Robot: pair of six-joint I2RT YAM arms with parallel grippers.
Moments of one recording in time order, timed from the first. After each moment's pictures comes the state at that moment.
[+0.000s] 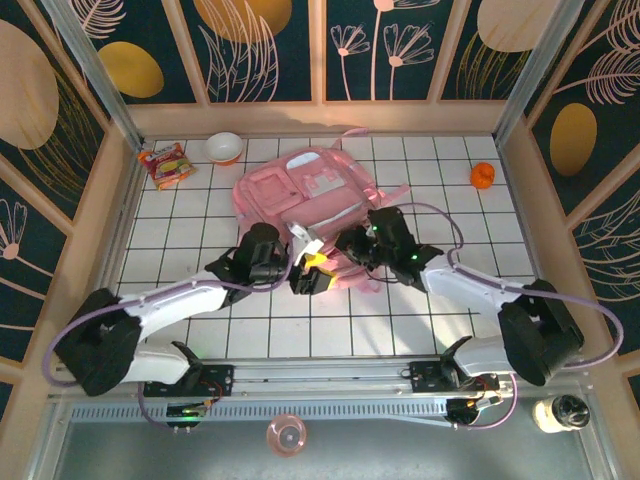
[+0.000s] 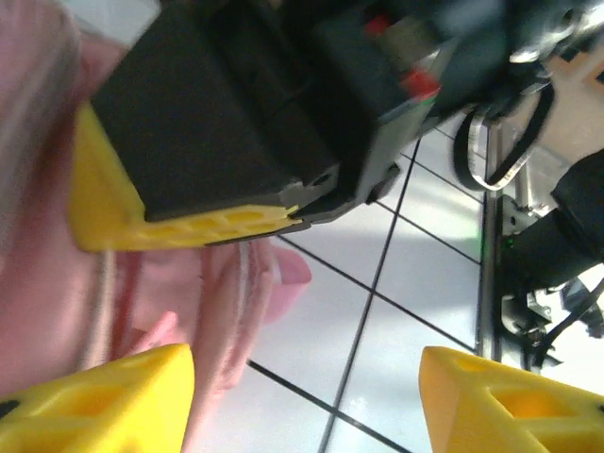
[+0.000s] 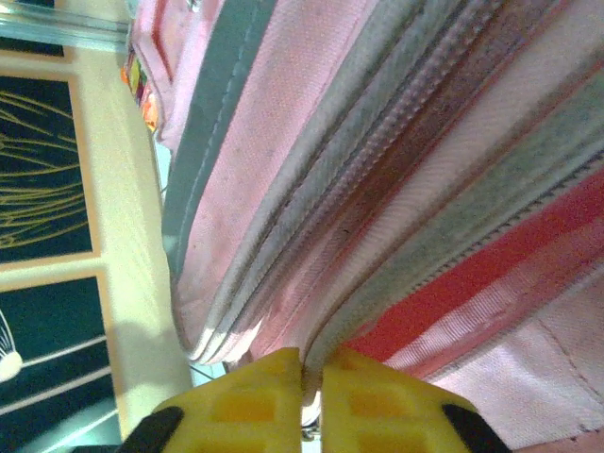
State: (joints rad) left arm -0.75 1.30 0.65 0.18 0.54 -0.11; right arm 0.64 1.32 0.71 0.01 -0.30 1.12
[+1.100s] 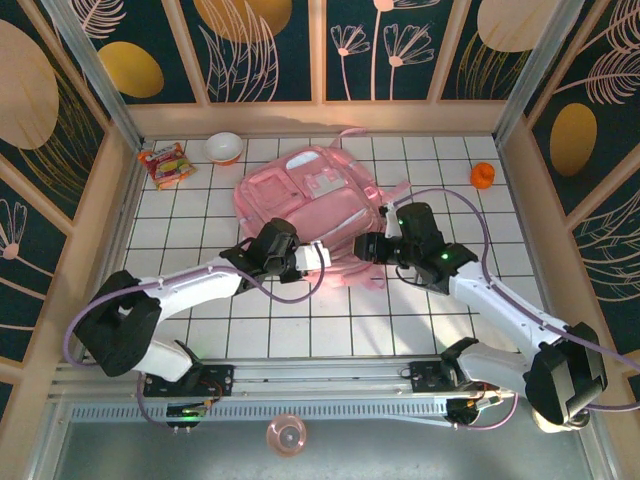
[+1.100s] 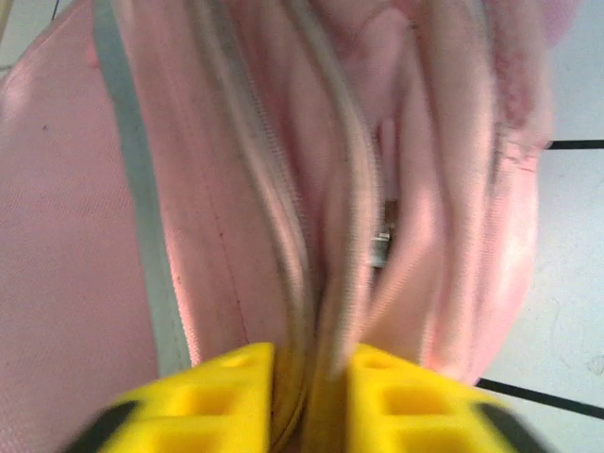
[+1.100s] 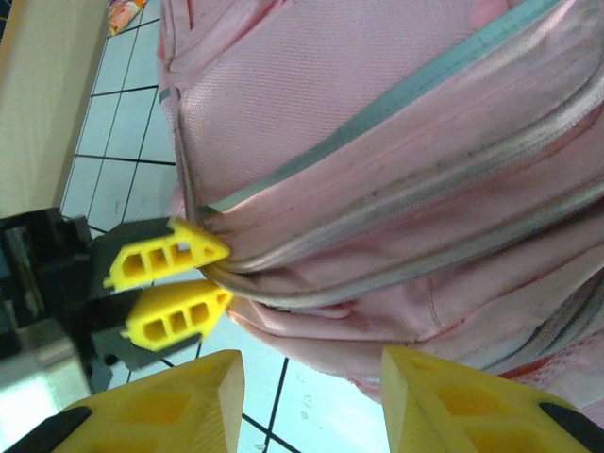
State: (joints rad) left arm -0.76 1.46 0.77 -0.05 0.10 0.72; right arm 0.56 1.11 0.74 -0.33 -0.32 0.55
